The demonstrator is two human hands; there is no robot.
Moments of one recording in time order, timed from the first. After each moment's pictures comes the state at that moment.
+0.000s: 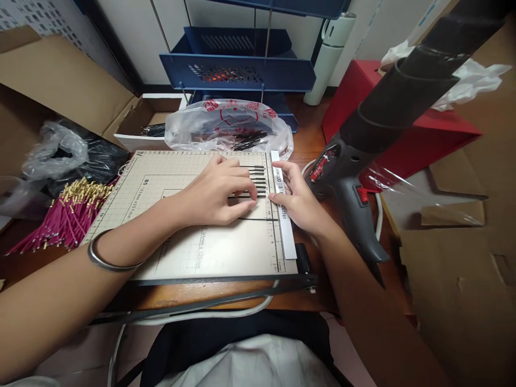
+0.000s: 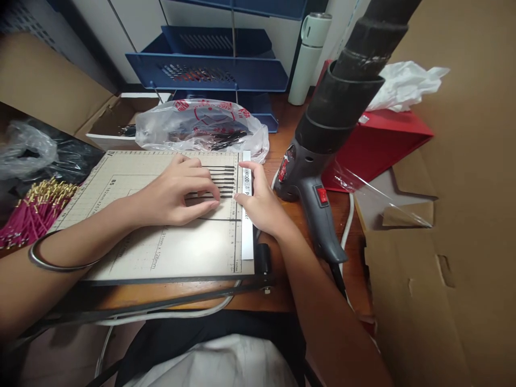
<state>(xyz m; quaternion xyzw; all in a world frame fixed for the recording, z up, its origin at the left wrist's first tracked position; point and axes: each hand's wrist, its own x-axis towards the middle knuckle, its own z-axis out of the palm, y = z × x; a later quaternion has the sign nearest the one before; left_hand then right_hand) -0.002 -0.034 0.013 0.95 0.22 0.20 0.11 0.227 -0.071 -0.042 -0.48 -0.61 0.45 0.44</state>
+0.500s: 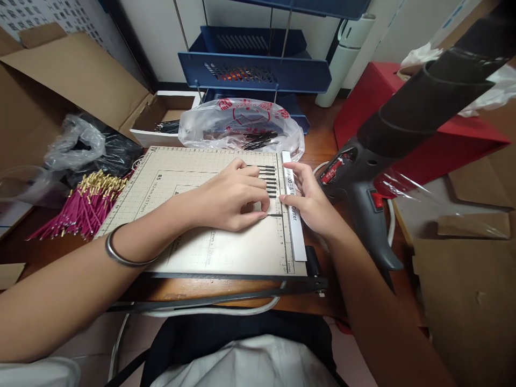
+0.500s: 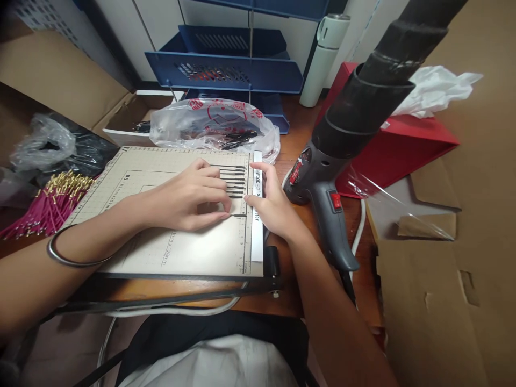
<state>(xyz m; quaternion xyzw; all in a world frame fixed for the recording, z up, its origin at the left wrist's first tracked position) -0.002 -0.040 0.021 0.97 0.17 0.13 0.11 0.227 -0.073 -0.033 -0.47 -0.60 0.48 0.45</state>
